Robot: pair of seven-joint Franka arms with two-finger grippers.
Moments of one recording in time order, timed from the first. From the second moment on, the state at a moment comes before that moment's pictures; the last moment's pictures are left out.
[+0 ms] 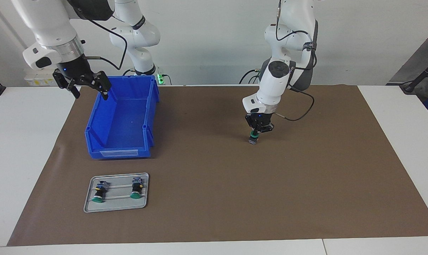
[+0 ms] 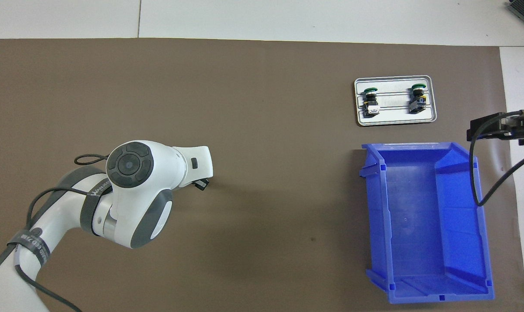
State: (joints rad) left arm -0.47 0.08 -0.02 -2.16 -0.04 2.34 0.22; right arm 0.08 -0.02 -0.10 -1.58 -0.03 1.59 0.09
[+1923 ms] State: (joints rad) left arm -0.06 0.00 0.04 -1.55 -0.03 1.53 0.19; right arm 0.75 0.76 -0.06 -1.10 -0.03 2.00 1.10
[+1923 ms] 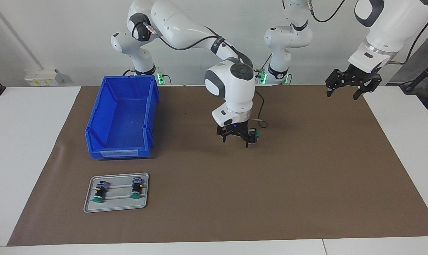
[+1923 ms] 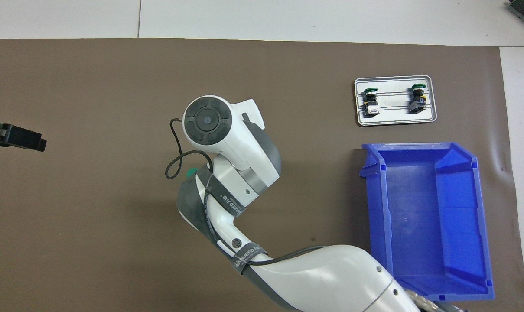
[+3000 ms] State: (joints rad) left arm -0.06 0.00 0.04 -1.56 -0.02 1.54 0.15; right arm 0.88 0.72 -0.06 -1.27 -0.03 2.12 1.16
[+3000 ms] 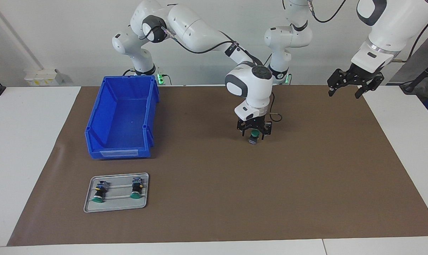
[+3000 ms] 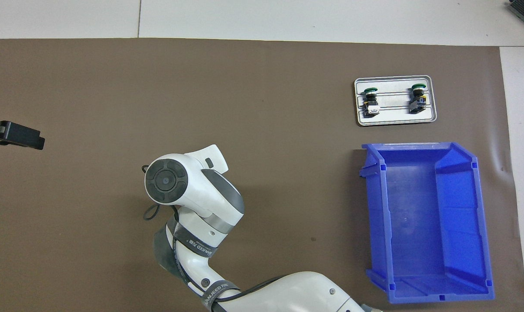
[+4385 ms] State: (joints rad) left arm -0.06 0.00 0.03 -1.56 -0.02 1.56 0.15; right arm 0.83 0.58 -0.11 -1.31 -0.08 2.03 1.11
